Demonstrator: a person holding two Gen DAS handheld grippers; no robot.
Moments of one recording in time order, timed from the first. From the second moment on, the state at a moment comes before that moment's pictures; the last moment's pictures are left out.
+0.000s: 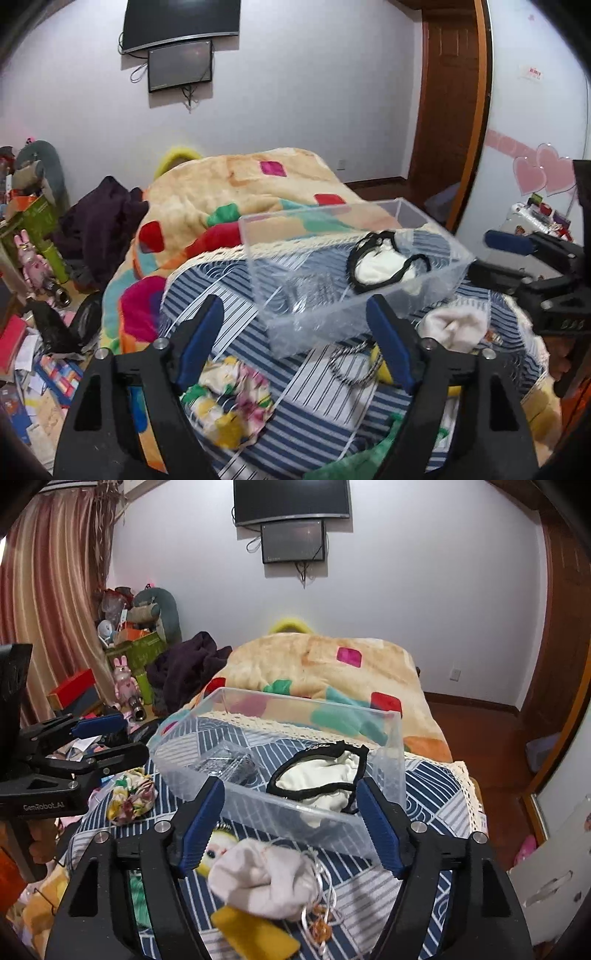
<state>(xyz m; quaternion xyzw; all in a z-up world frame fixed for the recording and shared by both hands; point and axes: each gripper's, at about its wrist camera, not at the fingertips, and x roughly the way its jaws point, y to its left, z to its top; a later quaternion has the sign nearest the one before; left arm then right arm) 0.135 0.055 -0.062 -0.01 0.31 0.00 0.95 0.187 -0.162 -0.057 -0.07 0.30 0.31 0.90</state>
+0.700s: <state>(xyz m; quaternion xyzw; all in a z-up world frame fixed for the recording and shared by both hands) 0.139 0.112 -0.154 -0.06 0.41 0.06 0.91 0.178 -0.164 -0.131 -0.04 0.39 0.31 0.87</state>
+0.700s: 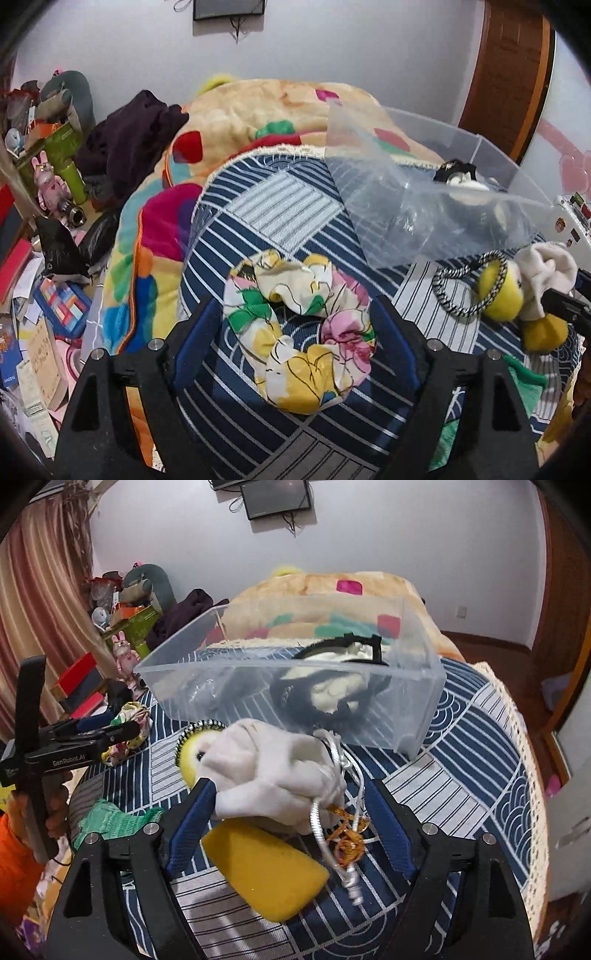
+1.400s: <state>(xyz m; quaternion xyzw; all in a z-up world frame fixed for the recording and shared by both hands) 0.121 0.069 -0.122 -0.02 0.38 -0.01 0.93 0.167 -0.181 -0.112 -0.02 0.35 0.30 0.89</state>
